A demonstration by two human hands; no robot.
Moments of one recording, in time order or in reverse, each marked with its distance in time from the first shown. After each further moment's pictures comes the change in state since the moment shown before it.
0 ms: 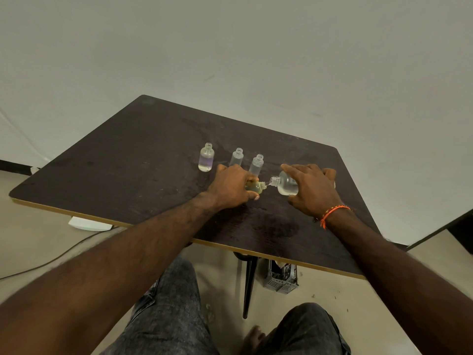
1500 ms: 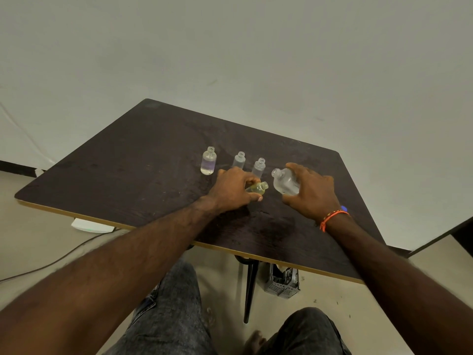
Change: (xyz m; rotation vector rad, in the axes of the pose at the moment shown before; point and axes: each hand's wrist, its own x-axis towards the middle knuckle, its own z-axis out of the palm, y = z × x) left_hand -0.003 -0.005 0.002 -0.189 0.073 -0.013; right_hand -0.002 -0.011 -0.008 0.283 0.026 0.107
